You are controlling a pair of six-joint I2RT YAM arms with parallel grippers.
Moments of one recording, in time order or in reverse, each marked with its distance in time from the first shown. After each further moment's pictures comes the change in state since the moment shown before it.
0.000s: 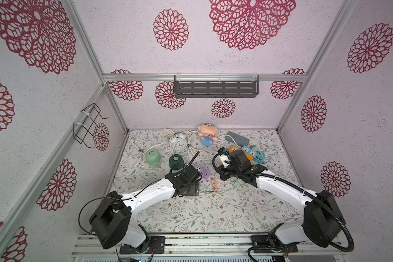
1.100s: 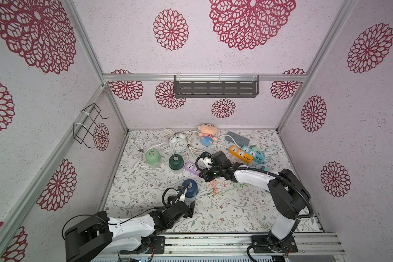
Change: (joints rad) left arm -0.232 -0.319 -0.776 0.932 -0.333 0.187; right arm 0.097 0.383 0.163 0.175 -0.195 0.100
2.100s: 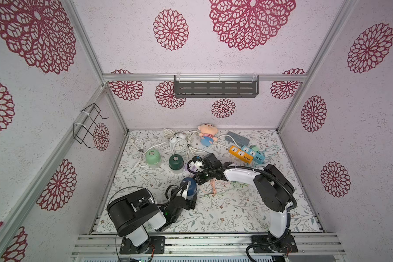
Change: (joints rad) left arm 0.159 0.494 -0.027 0.756 0.069 0.234; right arm 0.059 0.148 0.116 -0.035 -0.084 0.000
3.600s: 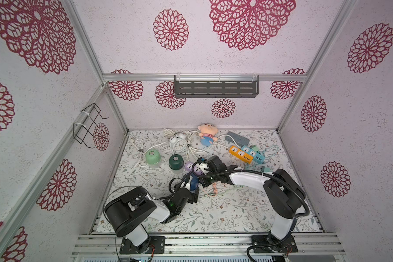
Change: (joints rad) left arm 0.055 -0.109 0.151 -0.325 0.042 -0.022; right arm -0.005 -0.206 -0.141 -0.050 0.153 -0.016
